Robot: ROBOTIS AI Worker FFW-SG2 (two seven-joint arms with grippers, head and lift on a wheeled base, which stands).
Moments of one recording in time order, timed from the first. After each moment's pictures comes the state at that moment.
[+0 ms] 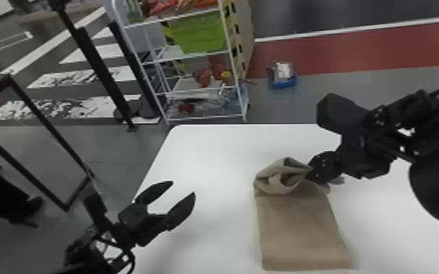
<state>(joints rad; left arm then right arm) 0.29 0.00 0.59 -1.85 0.16 0.32 -1.03 -0.42 -0.17 0.53 -1.69 0.65 0.59 1.36</state>
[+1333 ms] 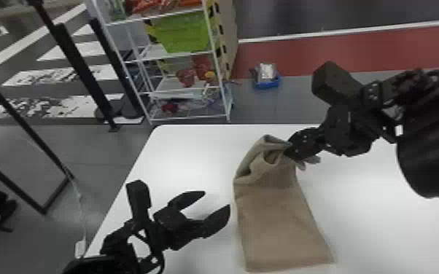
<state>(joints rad) 0.29 0.00 0.32 -1.87 0.04 0.43 -0.88 -0.44 -0.12 0.42 -1.70 0.59 0.58 1.36</state>
